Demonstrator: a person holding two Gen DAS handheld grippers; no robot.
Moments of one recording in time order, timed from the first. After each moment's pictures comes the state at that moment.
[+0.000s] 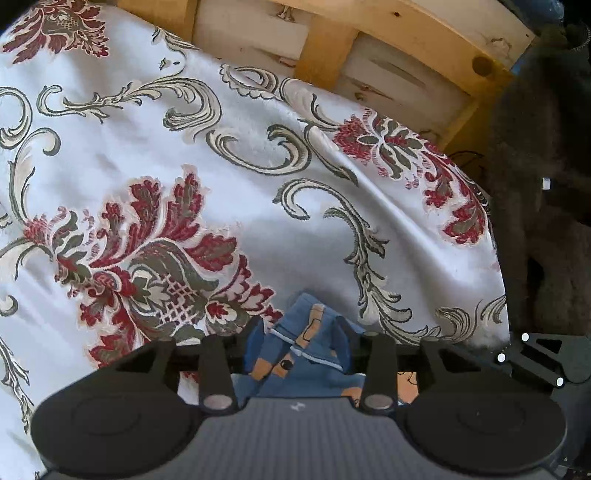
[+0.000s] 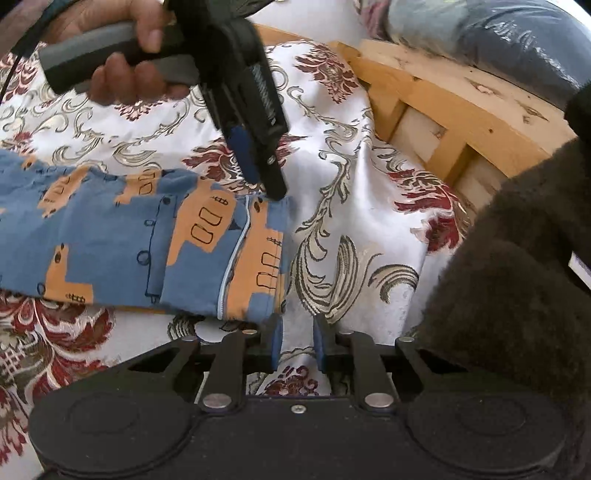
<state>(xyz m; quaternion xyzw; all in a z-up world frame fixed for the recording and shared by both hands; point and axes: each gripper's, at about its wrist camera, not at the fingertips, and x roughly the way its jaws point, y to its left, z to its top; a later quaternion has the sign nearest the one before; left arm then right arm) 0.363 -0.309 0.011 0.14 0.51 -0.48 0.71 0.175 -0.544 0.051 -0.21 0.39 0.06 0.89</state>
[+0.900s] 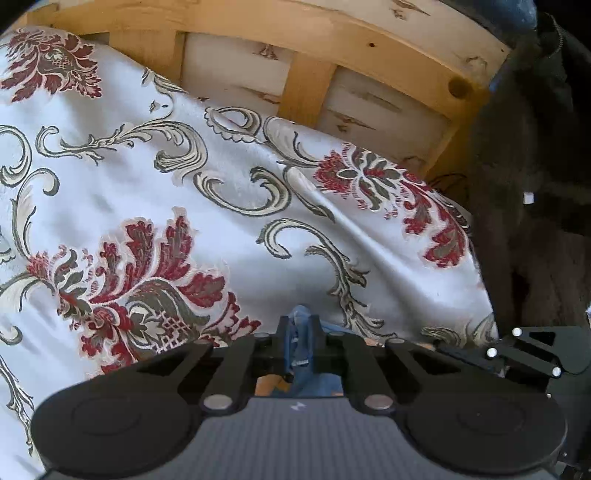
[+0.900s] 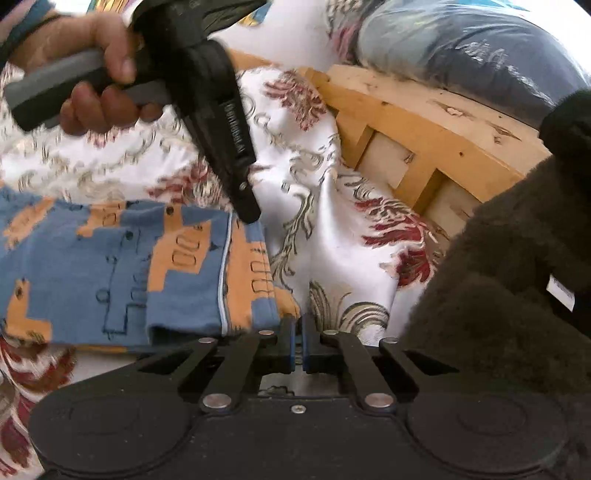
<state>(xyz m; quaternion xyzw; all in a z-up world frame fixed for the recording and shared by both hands) 0.355 -0.319 0.027 0.13 0.46 -0.49 0.73 0.184 -0.541 0.050 -0.22 0.34 0.01 0.91</state>
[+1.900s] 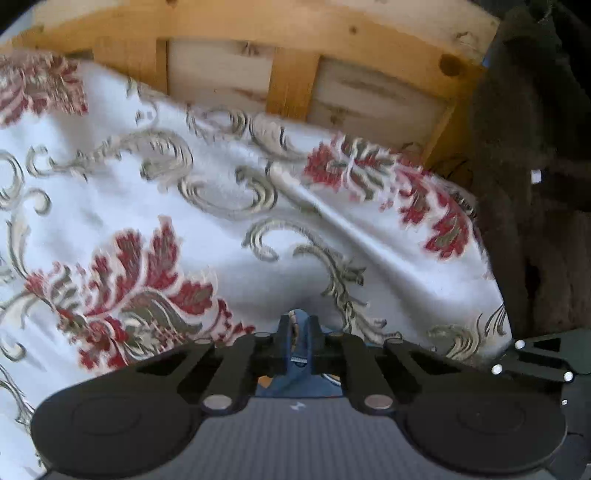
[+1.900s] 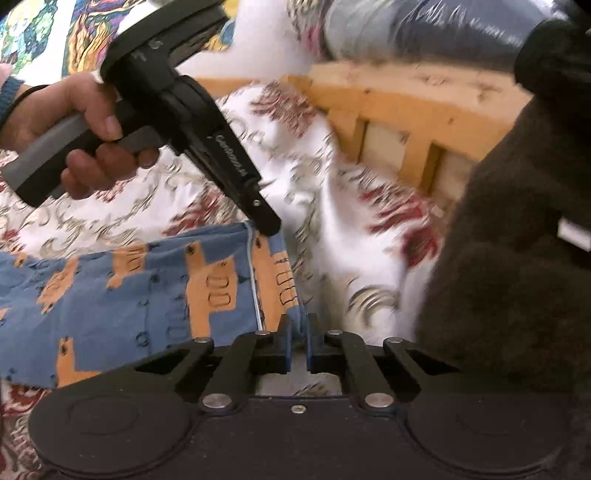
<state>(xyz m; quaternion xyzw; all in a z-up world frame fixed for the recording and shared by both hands) 0.342 -0.330 0.027 0.17 0.43 -0.48 0.74 0.180 -0.553 0.064 -0.09 0.33 0.02 0.94</state>
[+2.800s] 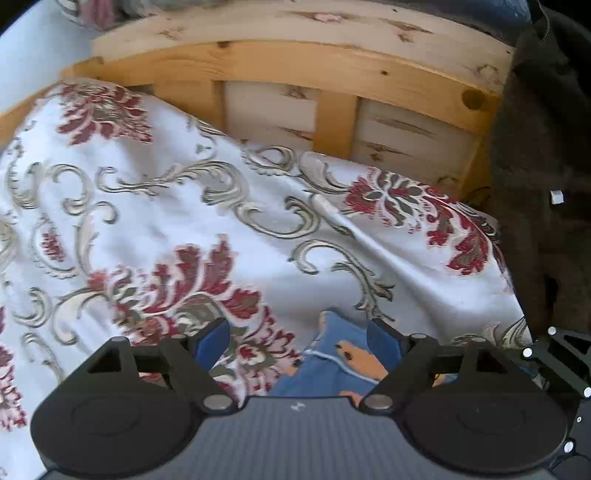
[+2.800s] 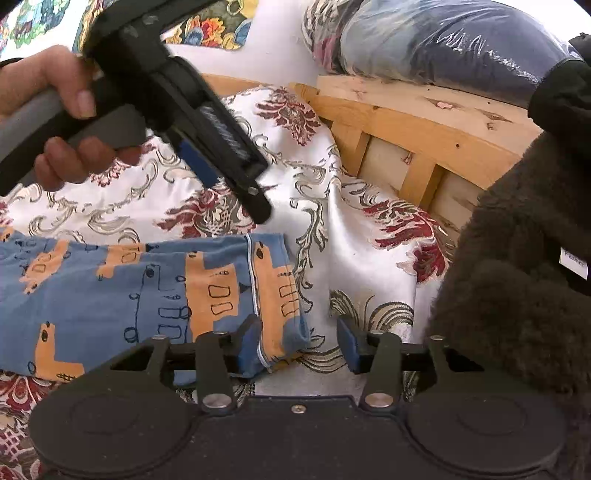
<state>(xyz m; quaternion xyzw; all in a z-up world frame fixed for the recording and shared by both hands) 0.321 -0.302 0.039 0.16 0.38 -0.41 0.81 0.176 -0.537 0.053 -0.14 0.31 0.02 0.94</state>
